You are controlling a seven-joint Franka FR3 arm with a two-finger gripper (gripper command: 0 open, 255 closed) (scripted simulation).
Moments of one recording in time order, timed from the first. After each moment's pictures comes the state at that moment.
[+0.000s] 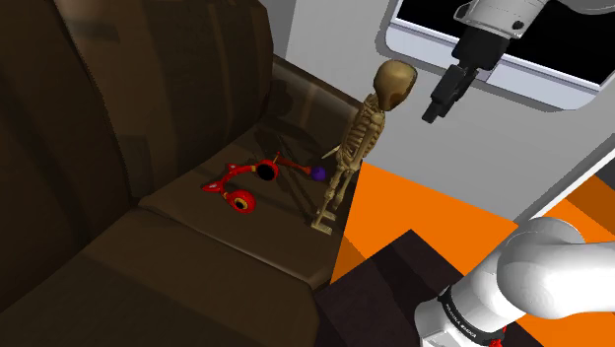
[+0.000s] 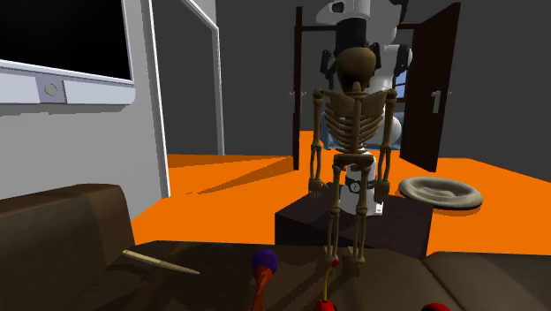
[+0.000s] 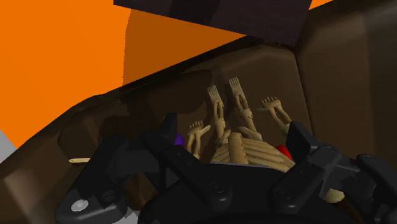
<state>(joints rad) 0.02 -0.79 0.05 -2.27 0.07 1.50 -0.10</state>
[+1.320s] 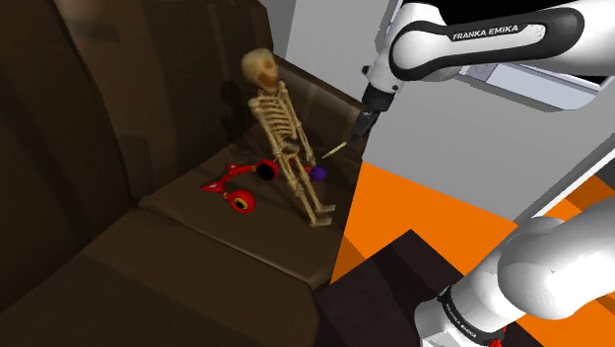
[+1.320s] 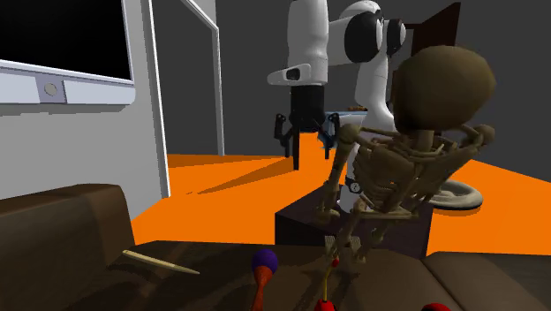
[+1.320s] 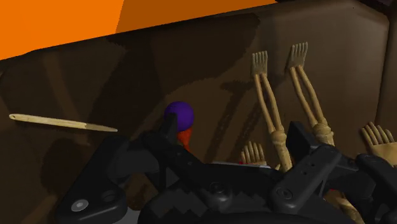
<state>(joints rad) 0.04 -0.28 -0.03 -2.30 0.02 2.03 -0.37</state>
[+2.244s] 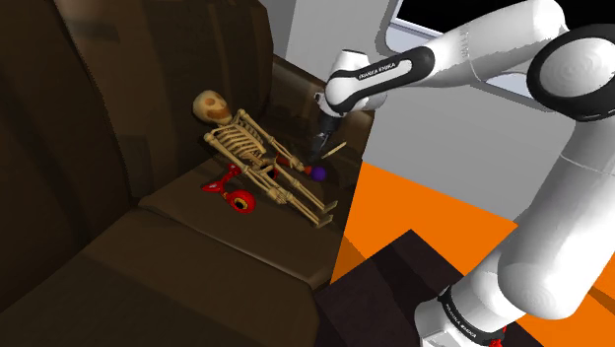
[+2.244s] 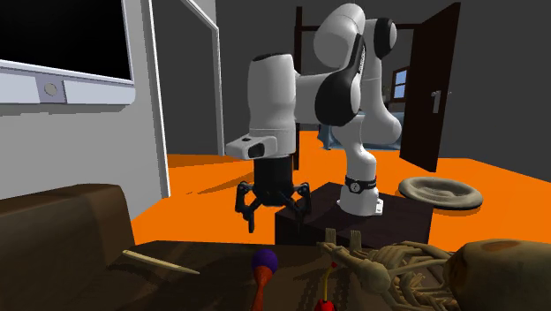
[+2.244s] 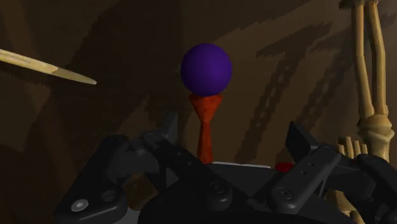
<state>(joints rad) 0.05 0.25 -0.03 -2.02 0.04 2.27 -0.55</state>
